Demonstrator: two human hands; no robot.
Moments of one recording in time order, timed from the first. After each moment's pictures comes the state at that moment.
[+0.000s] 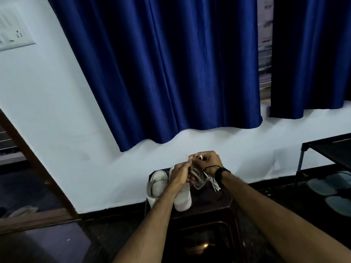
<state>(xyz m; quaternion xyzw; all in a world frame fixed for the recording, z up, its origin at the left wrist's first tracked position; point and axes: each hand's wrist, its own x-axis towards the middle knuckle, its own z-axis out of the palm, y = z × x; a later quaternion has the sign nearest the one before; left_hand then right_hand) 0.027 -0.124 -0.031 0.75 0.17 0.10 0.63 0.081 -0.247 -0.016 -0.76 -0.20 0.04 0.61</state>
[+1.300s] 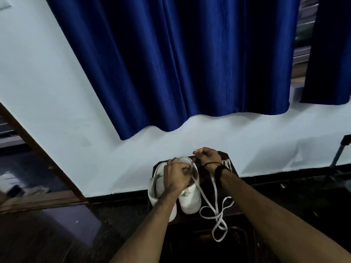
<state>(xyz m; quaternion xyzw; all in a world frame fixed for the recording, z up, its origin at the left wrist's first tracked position) 0.053 -0.065 -0.082 0.94 0.16 0.22 0.19 0.151 -0.175 -0.085 -0.72 -0.12 0.10 0.67</state>
